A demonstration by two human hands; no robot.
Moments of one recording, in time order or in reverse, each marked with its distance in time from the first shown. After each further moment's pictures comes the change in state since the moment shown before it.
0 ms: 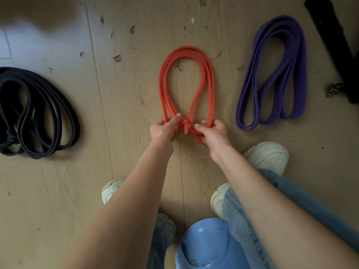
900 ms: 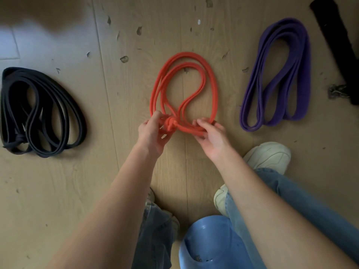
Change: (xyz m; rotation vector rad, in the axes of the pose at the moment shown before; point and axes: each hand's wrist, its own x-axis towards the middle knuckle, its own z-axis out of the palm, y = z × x) left_hand -0.008 0.024 -0.040 -0.262 -0.126 -0.048; right_hand -0.014 -0.011 0.015 0.509 -0.094 0.170
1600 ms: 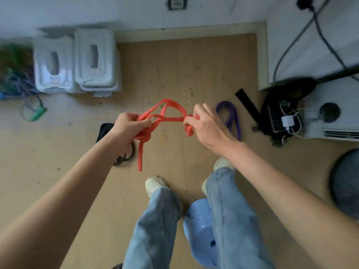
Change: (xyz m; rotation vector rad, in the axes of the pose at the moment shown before) left_hand -0.361 0.229 -0.029 0.629 -0.244 0.451; right_hand -0.384 -0.164 0.108 -1.746 -0.271 -1.455
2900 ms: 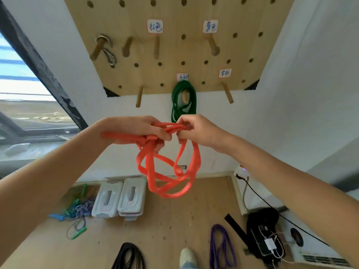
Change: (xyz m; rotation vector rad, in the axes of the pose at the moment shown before) left_hand -0.299 0.492 -0.055 0.714 -0.417 0.407; right_hand 0.095 -0.195 -0.505 0.533 0.036 -0.087
